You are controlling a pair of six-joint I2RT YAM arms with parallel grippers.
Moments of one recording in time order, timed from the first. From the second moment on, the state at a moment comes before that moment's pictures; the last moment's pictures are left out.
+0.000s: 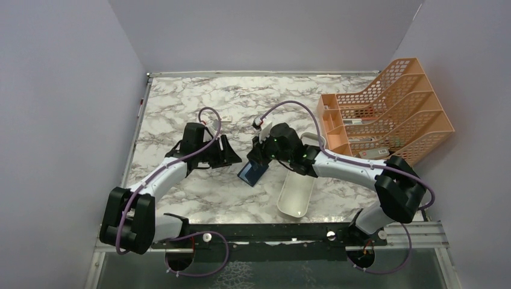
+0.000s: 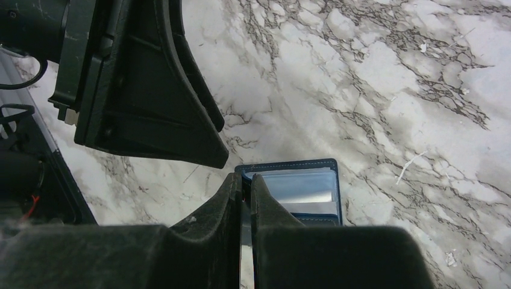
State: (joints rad) left arm -0.27 1.26 0.63 -0.15 0.58 -0.57; right arm 0.90 1.54 0.95 0.13 -0.11 0.22
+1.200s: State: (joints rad) left arm -0.26 1.15 0.50 -0.11 0.54 -0.55; right arm 0.88 1.43 0.71 0.12 -0.29 0.25
